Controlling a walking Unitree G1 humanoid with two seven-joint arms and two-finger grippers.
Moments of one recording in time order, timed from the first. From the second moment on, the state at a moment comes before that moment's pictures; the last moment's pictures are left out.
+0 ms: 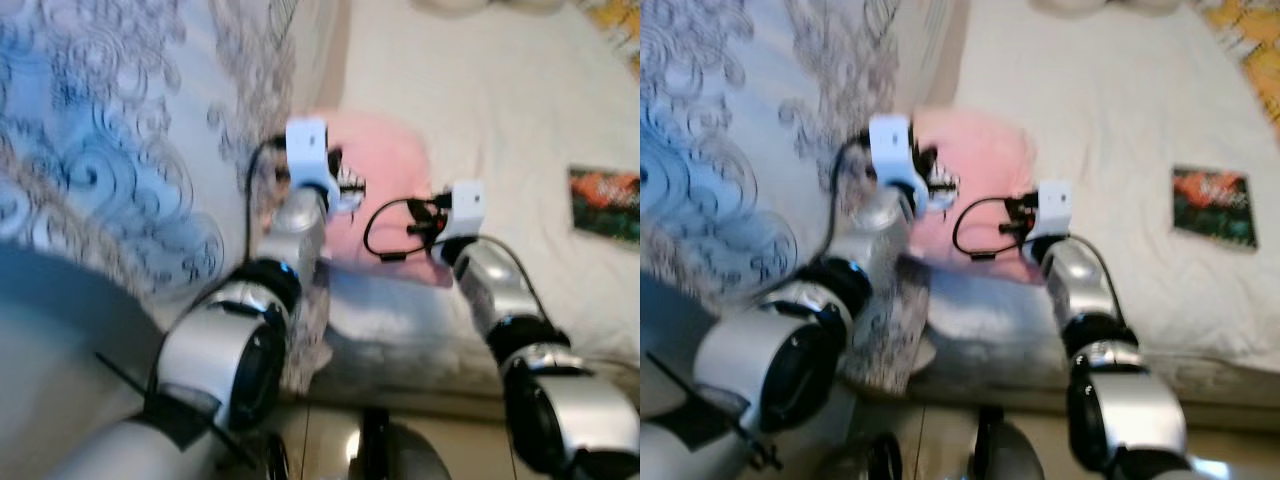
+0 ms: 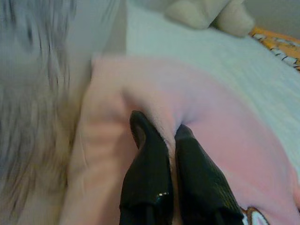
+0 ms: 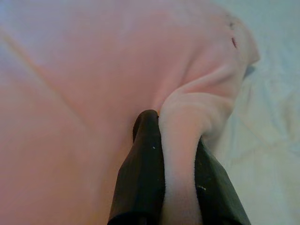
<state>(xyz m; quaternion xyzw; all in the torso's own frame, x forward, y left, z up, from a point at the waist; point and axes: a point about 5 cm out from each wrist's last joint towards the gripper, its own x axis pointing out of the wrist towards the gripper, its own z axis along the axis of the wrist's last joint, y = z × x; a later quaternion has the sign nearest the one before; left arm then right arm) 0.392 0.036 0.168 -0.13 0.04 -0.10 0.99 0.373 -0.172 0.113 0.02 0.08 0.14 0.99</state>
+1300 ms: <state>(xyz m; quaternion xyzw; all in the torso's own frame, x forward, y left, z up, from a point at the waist) 0.393 0.040 0.169 -0.10 0.02 -0.13 0.99 0.389 -0.178 0.138 -0.02 0.06 0.12 0.99</state>
